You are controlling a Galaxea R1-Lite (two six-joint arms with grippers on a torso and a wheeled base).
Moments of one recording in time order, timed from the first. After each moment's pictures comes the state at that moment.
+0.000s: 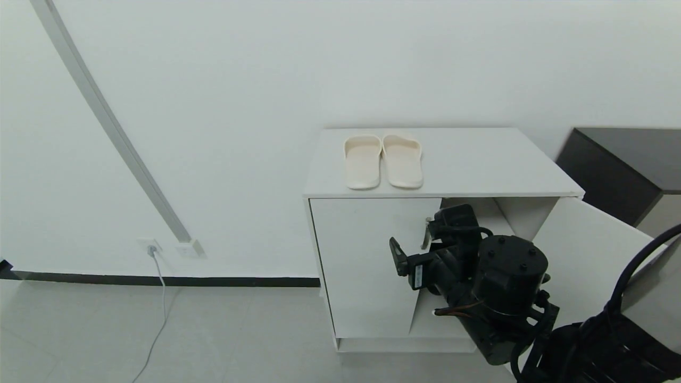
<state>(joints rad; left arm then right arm) 0.00 0.00 0.00 0.00 0.02 0.00 0.83 1.98 -0.68 -1.32 -0.55 -0.04</state>
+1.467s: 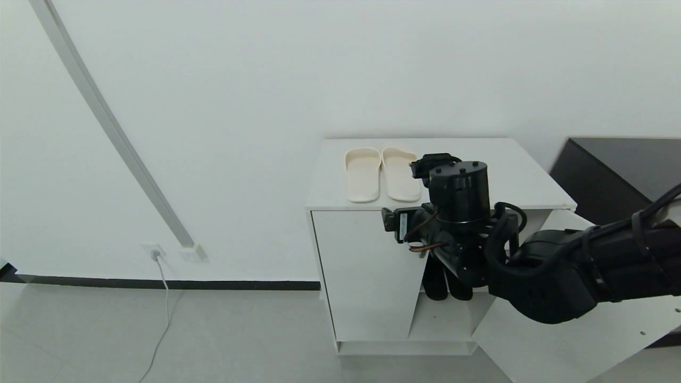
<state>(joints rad) 0.00 0.00 0.00 0.00 0.02 0.00 0.78 1.94 -1.18 -0.52 -0.56 0.19</state>
